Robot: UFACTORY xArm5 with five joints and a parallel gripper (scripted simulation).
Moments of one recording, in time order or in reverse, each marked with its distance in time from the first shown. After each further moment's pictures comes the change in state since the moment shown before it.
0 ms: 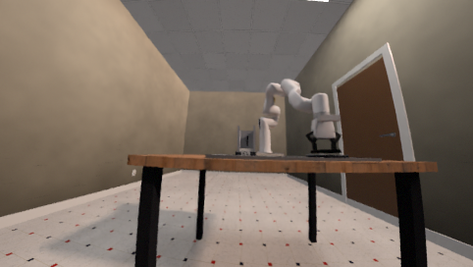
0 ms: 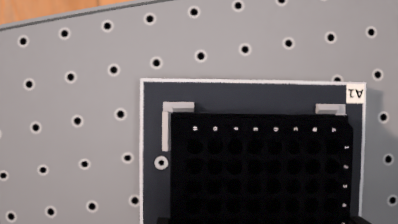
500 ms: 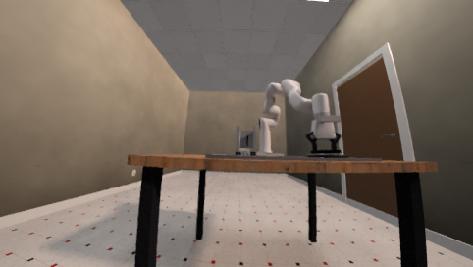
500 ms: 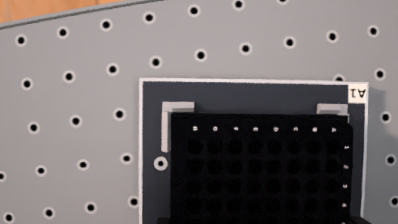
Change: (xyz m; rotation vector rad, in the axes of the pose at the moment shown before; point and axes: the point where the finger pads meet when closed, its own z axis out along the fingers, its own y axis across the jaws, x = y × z) arm 0.000 0.000 0.002 0.000 0.000 0.000
